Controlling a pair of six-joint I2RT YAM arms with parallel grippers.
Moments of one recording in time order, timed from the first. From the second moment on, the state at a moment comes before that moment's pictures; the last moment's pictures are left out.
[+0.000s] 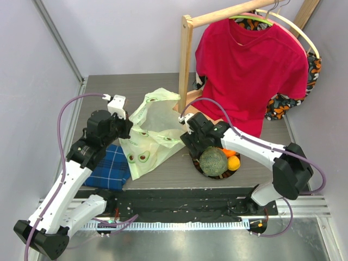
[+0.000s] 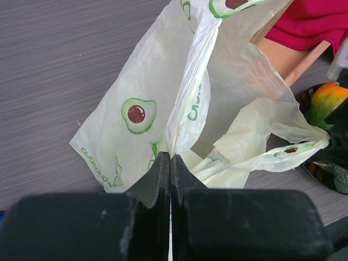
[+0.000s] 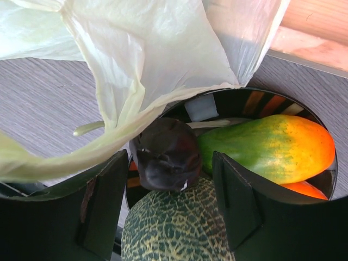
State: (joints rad) left arm -0.41 0.86 0.97 -0.51 -0.03 -0.11; right arm 0.78 1.49 1.08 -0.62 0.08 0.07
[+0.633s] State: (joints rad) left arm -0.41 0.86 0.97 -0.51 -0.03 -0.11; right arm 0.78 1.53 1.08 -0.60 0.08 0.03
